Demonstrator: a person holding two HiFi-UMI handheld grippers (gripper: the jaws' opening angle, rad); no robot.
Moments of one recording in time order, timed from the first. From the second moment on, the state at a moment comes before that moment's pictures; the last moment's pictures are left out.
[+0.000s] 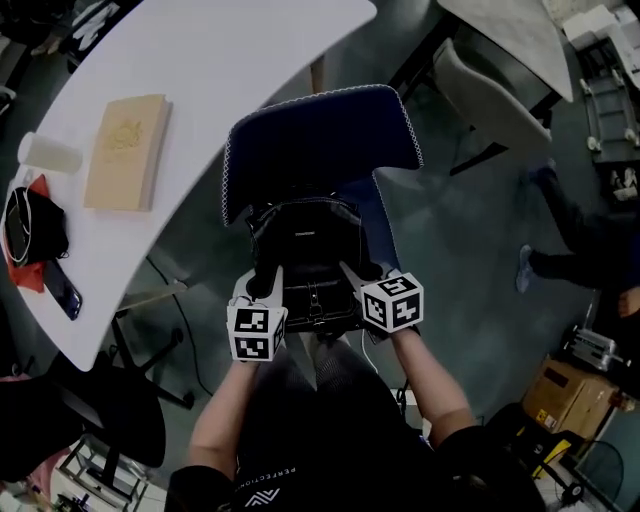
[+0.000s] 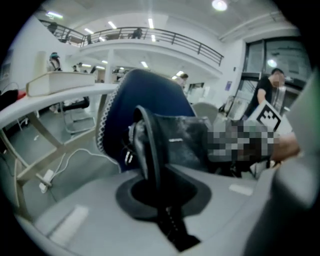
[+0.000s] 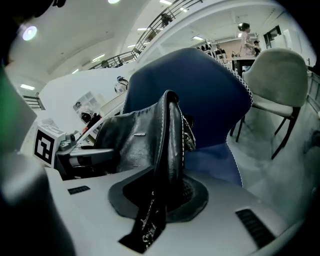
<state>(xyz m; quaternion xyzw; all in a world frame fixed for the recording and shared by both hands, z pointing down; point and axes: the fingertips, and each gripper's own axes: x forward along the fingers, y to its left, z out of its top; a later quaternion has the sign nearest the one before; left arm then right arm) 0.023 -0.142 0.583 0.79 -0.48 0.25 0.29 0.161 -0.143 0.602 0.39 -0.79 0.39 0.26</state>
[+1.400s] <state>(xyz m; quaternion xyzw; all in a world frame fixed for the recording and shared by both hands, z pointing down) 0.017 -0.156 0.660 0.75 -0.51 0.26 0.32 0.157 -0.179 0.685 0.35 -0.79 0.41 0.29</state>
